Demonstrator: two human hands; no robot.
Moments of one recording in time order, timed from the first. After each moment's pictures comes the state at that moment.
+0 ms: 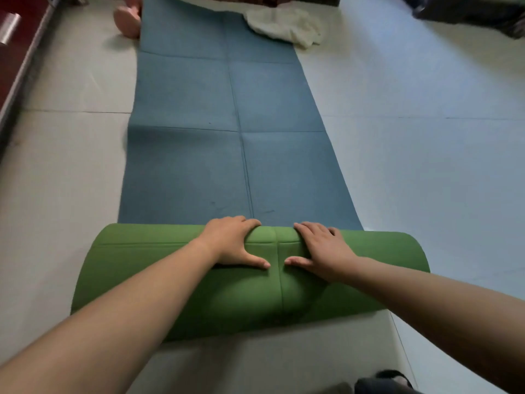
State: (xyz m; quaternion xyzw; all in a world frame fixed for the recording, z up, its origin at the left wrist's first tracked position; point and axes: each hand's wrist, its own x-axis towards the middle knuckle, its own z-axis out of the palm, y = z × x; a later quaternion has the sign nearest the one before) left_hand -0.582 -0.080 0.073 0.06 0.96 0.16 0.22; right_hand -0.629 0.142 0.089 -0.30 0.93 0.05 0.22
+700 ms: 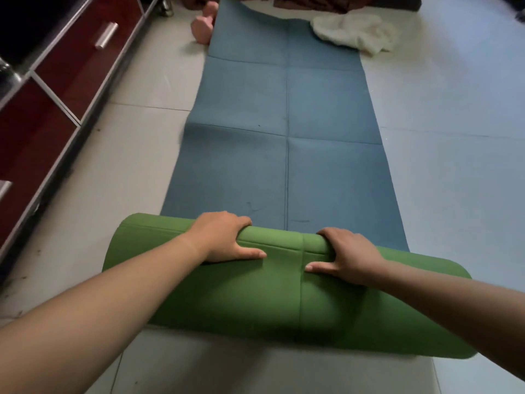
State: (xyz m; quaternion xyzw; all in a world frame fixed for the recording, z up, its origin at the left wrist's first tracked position) left_hand -0.556 -0.126 0.085 -0.04 0.97 0.09 0.21; right_hand -0.670 0.128 0.078 -0.39 0.89 -0.02 0.23
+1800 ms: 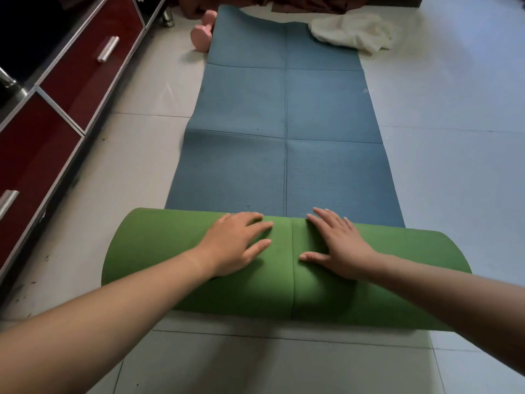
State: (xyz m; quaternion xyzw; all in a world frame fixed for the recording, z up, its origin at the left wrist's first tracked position) left_hand -0.552 -0.096 0.088 0.00 0.98 0.14 0.11; right_hand -0.675 0.122 0.079 -0.40 0.88 -0.06 0.23
